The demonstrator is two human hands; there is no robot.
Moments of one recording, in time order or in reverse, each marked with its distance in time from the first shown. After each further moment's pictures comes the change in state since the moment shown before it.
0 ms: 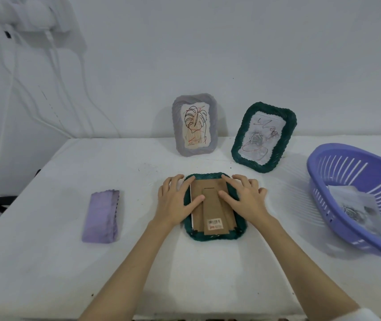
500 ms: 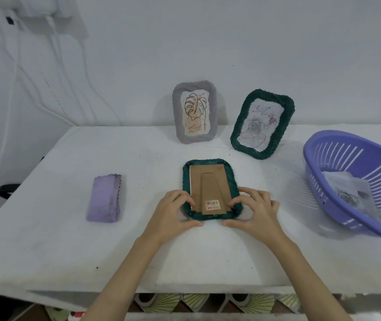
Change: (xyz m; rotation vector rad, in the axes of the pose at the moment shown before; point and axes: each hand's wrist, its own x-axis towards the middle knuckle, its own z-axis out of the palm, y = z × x) left_hand -0.075 0.003 -0.011 -0.299 -0.029 0.153; right_hand -0.087 0.014 -0.009 0.220 0.022 -0.079
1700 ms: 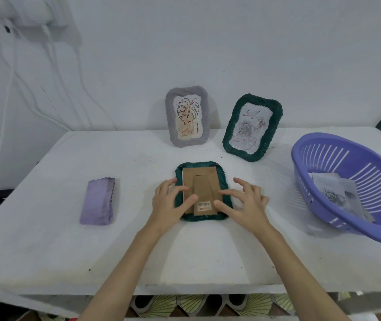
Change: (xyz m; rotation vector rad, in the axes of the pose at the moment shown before) left_hand 0.019 0.027 0.003 -0.095 0.060 -0.256; right_hand 0.015 -0.009 -0.006 0.080 0.031 0.078
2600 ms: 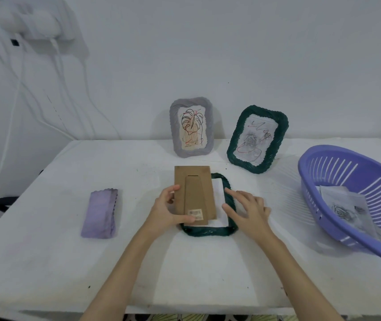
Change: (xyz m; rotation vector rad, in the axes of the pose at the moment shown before) left_hand 0.018 -0.013 -0.019 -0.359 -0.092 -0.139; right_hand 0.018 0.006 0.006 0.023 -0.013 0.056
